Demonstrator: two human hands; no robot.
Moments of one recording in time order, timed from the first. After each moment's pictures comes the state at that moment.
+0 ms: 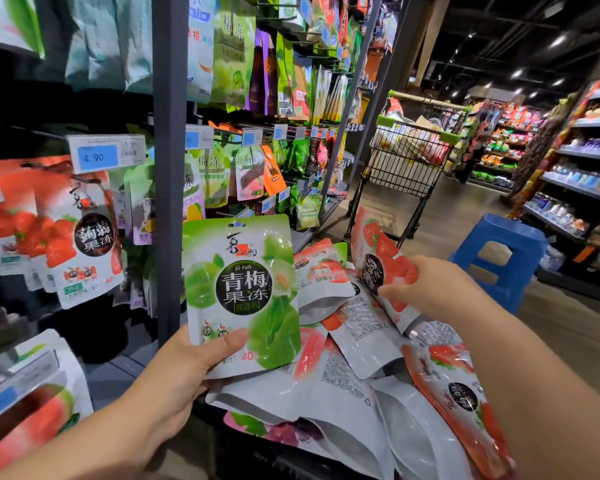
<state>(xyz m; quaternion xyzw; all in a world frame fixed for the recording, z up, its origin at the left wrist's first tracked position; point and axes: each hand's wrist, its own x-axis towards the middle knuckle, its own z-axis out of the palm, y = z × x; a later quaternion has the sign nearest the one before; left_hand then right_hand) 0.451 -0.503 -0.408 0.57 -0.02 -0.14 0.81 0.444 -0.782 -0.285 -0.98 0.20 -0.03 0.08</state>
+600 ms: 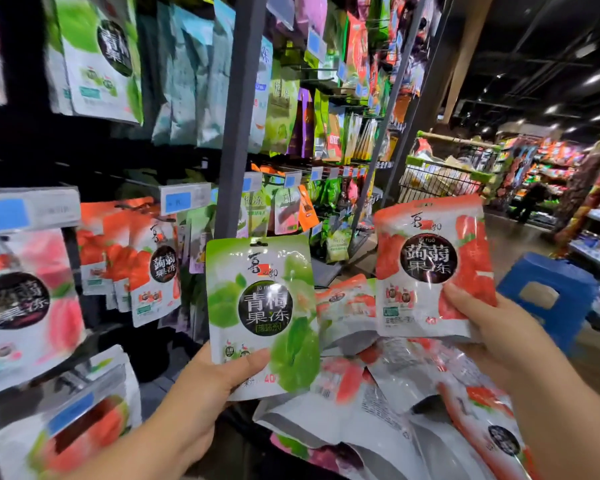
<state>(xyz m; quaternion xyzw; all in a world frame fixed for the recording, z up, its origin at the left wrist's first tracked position) 0.432 -0.472 -0.394 0.54 -0.02 -0.09 0.83 0.402 -0.764 -0.281 -0.70 0.12 -0.17 0.69</state>
